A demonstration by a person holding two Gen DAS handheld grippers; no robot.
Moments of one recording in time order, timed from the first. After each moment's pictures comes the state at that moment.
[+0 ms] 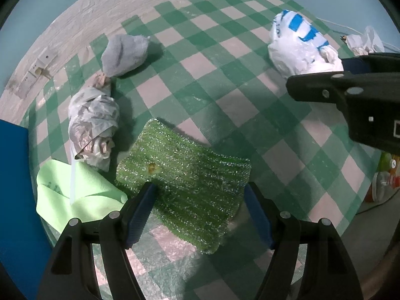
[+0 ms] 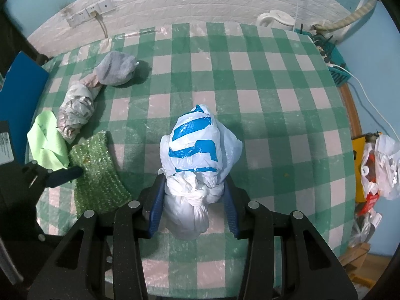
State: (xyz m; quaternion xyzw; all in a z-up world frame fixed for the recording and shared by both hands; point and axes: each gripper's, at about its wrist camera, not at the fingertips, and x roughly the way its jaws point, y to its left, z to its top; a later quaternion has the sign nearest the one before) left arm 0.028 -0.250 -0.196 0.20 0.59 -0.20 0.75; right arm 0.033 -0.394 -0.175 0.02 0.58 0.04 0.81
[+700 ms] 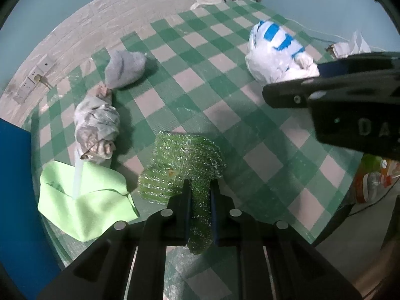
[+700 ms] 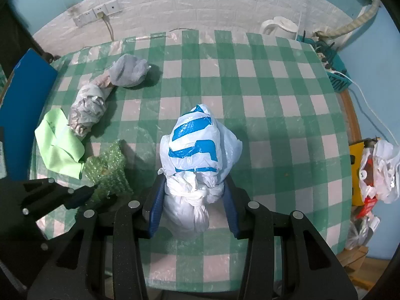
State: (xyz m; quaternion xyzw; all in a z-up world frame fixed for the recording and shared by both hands) left arm -0.013 -0.256 -0.173 0.18 0.56 -0.23 0.77; right arm 0.026 -0.384 -0.162 0.01 0.57 0.05 0.82
